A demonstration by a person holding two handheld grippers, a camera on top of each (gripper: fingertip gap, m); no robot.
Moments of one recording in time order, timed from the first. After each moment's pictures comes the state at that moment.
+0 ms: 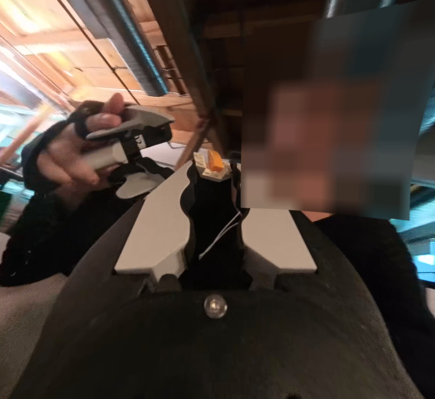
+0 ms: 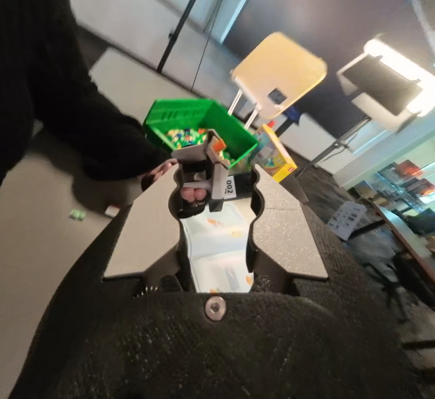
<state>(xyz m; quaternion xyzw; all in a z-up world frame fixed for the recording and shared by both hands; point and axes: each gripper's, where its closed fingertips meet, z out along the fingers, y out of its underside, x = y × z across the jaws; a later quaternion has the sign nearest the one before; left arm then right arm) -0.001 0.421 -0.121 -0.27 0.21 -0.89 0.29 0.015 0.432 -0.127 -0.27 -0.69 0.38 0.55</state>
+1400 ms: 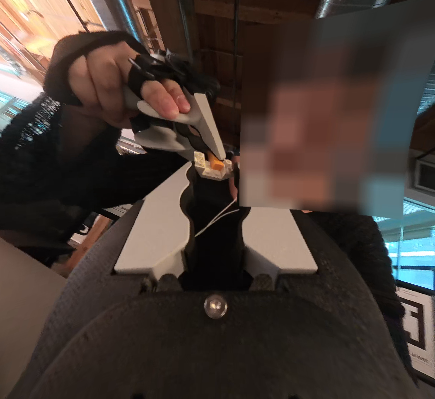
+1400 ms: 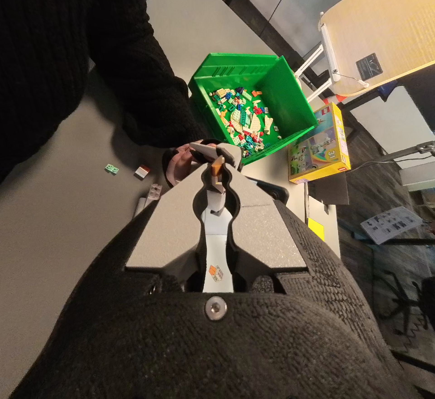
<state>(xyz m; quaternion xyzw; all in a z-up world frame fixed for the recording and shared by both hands) 0.011 0.409 -0.138 -0.27 0.22 -0.91 0.20 -0.001 0.409 -0.146 -0.23 -0.84 0.29 0.40</state>
